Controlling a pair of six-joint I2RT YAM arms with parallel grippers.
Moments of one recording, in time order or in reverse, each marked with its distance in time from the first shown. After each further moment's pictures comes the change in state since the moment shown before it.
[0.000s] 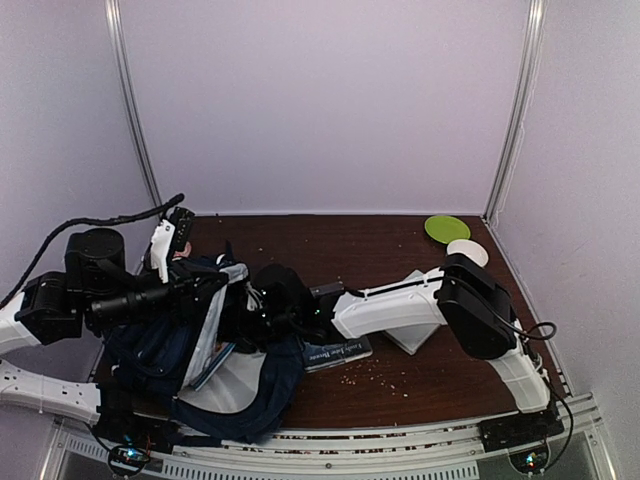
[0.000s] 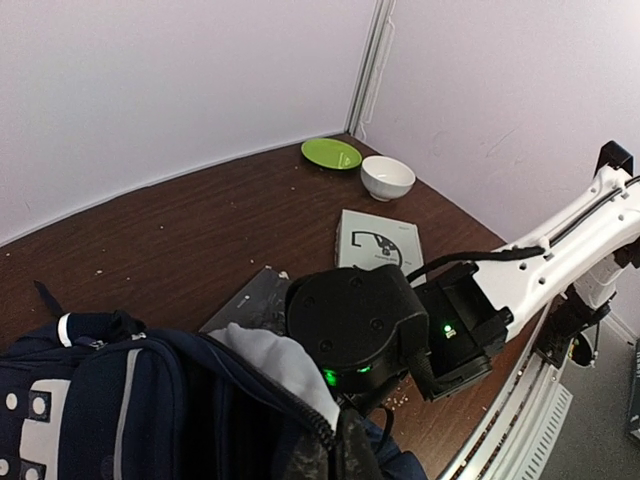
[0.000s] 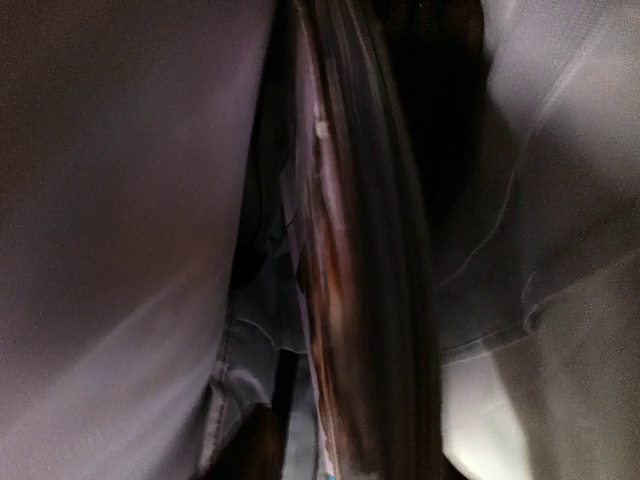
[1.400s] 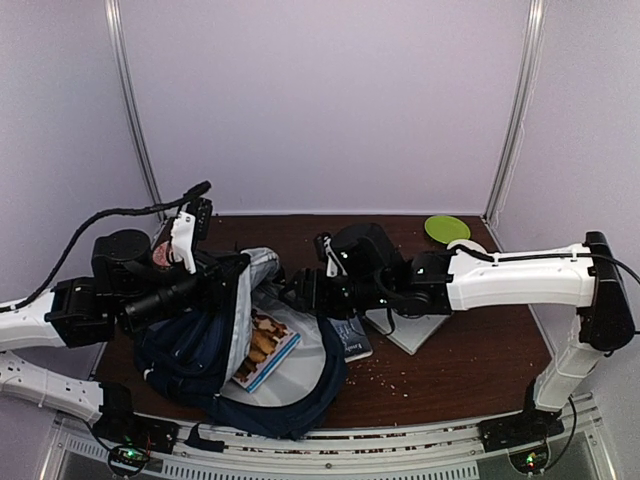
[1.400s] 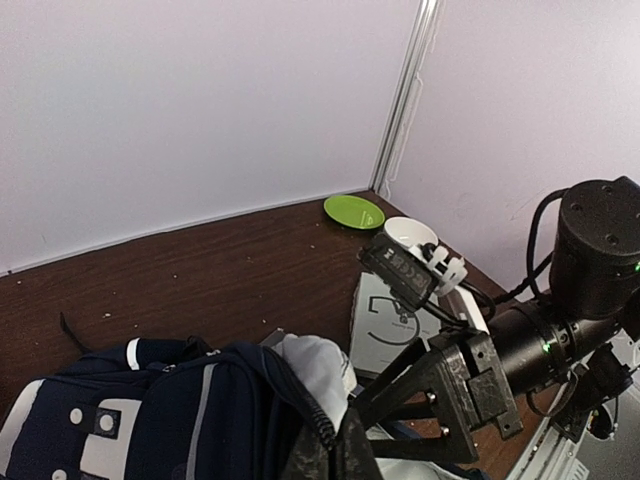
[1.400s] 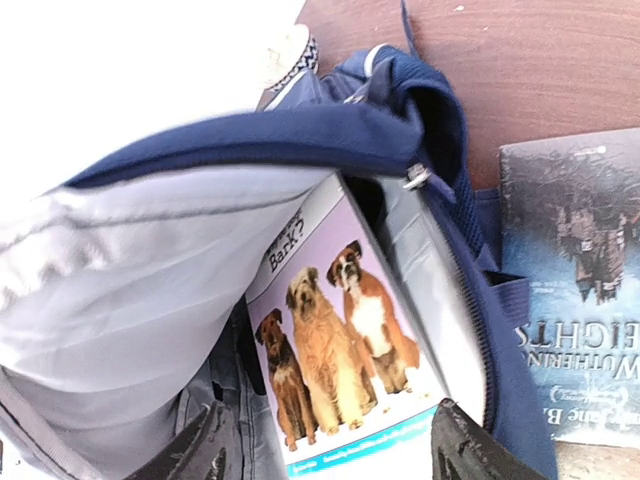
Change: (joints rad) left arm -0.021 0.137 -0.048 0.301 -0.166 0.012; right arm -0.028 -0.644 -0.413 -0.423 0.425 -0.359
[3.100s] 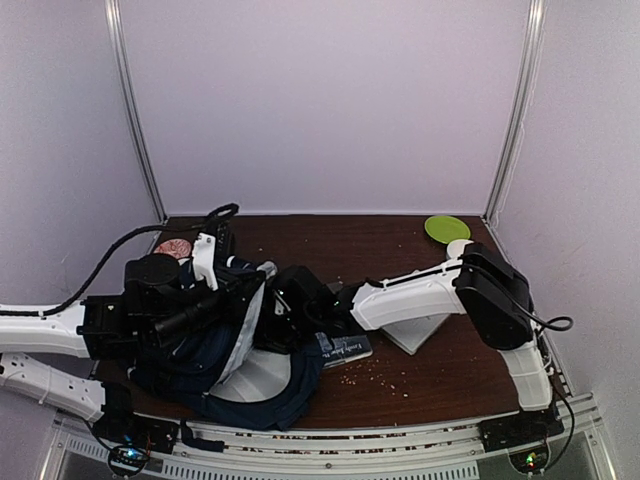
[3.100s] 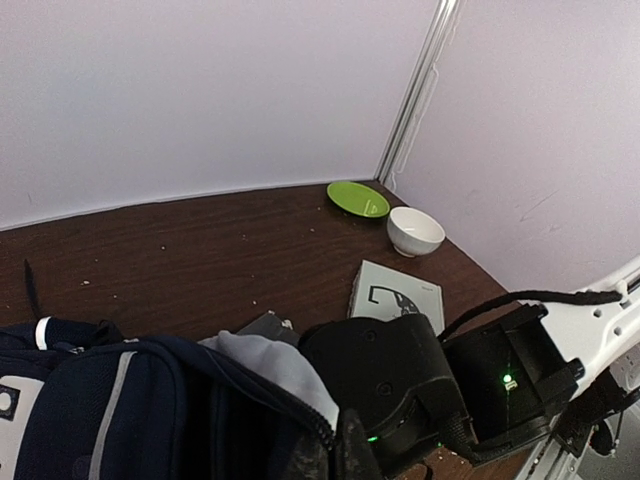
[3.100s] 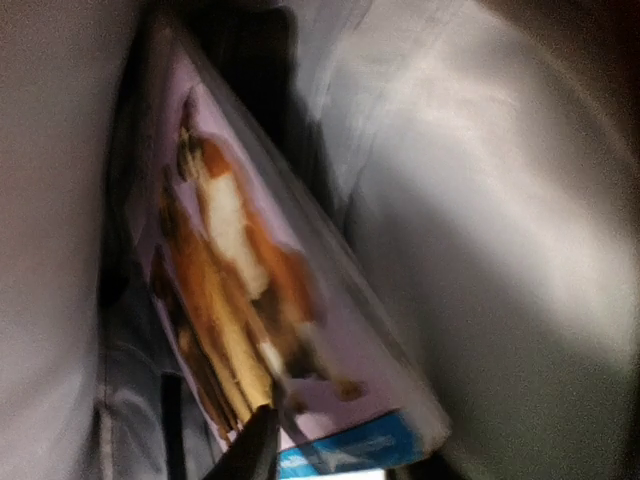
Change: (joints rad) left arm -0.008 0.093 -0.138 0.220 -0.005 -0.083; right arm -0.014 0.544 0.267 0.183 -0.329 0.171
